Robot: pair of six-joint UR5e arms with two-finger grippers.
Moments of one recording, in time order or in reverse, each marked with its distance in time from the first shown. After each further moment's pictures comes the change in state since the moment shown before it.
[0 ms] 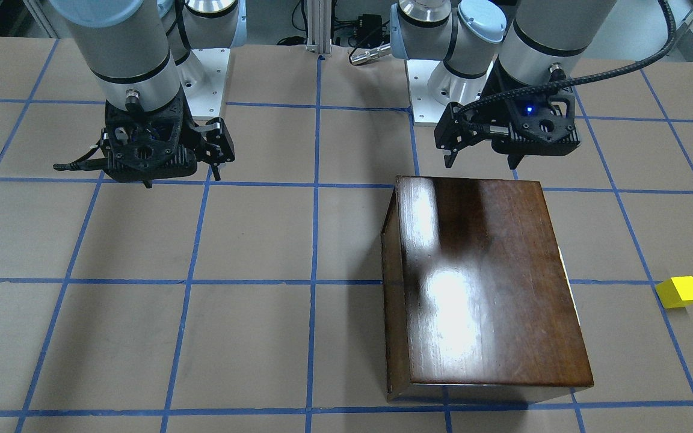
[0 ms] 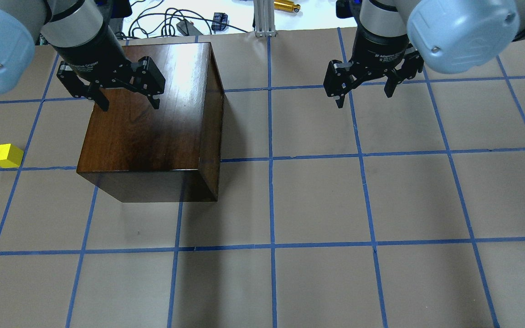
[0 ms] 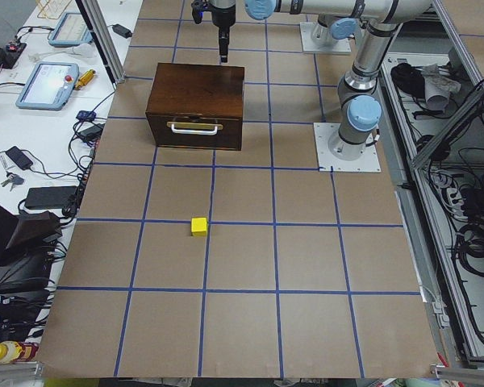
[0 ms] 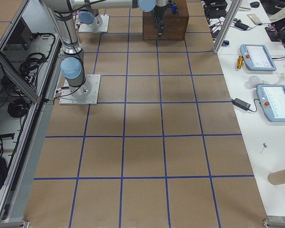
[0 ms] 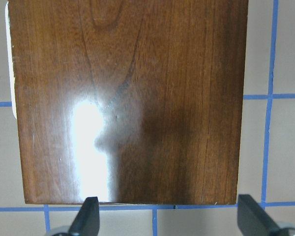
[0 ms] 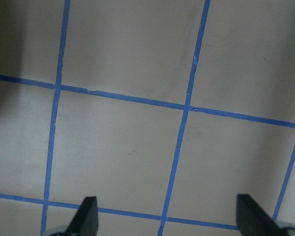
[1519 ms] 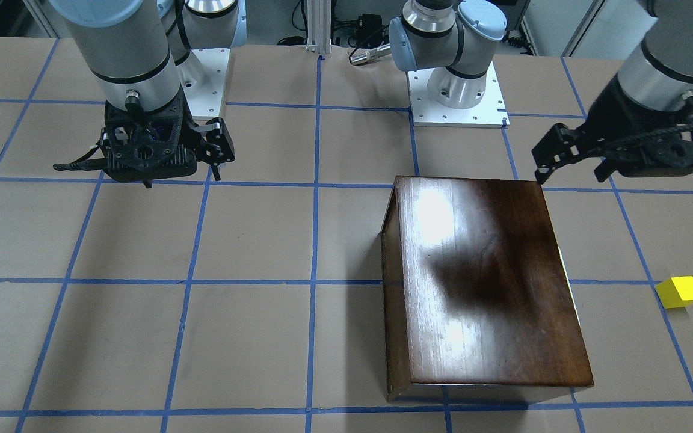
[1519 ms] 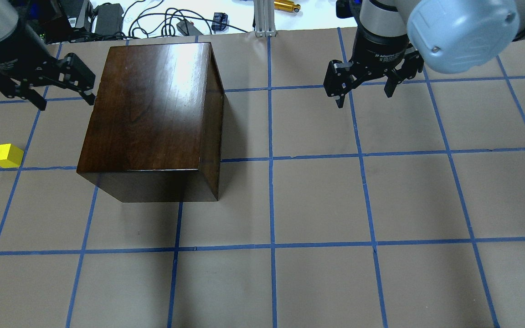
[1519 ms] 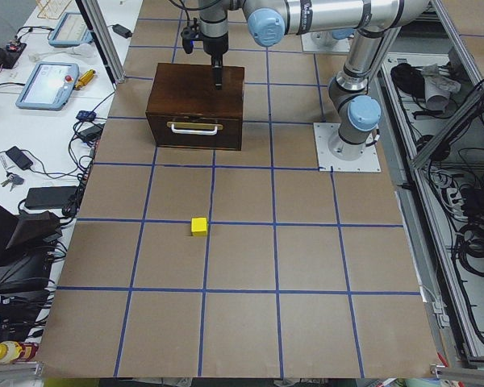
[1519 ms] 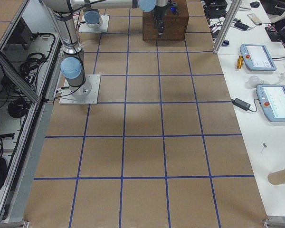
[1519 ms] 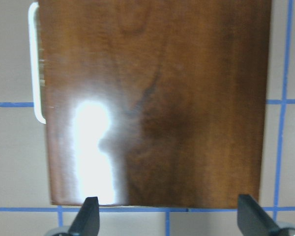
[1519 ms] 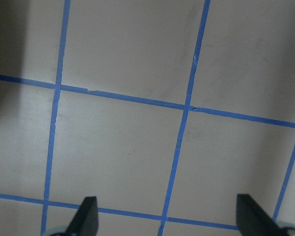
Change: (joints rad) left arm 0.309 -0.010 -0.011 -0.001 -0.008 0.210; right arm 0.000 0.000 0.000 0.000 0.000 0.000
